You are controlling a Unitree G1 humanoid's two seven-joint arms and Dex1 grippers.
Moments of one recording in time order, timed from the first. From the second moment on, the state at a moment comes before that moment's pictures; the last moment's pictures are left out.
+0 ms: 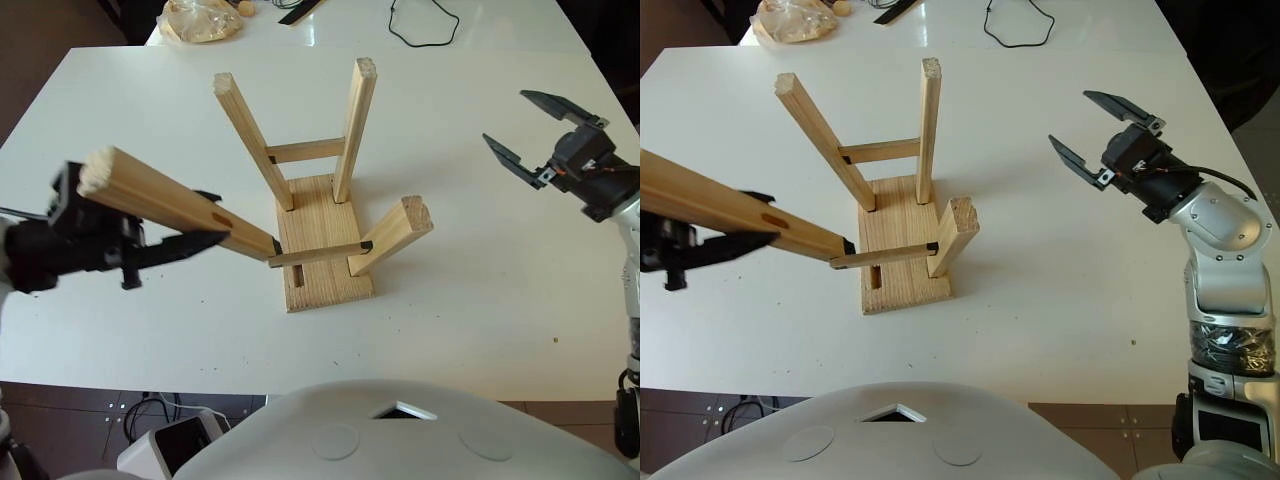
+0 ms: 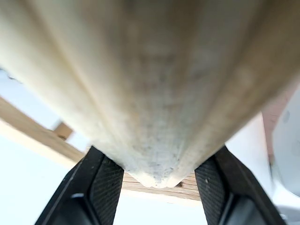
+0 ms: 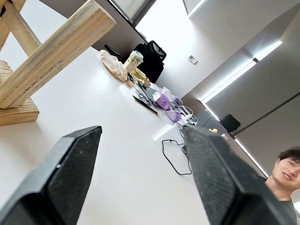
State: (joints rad) left arm 0.27 0.92 0.56 -0.56 -0.82 0.51 -1.29; right arm -0.11 -0.73 -0.16 -0.17 0.16 -0.18 0.75
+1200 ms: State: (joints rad) left arm 0.37 0.87 0.28 -0.45 -0.63 0.16 -1.30; right arm -0.16 -0.72 -0.08 -0.06 0.14 -0.23 0.79
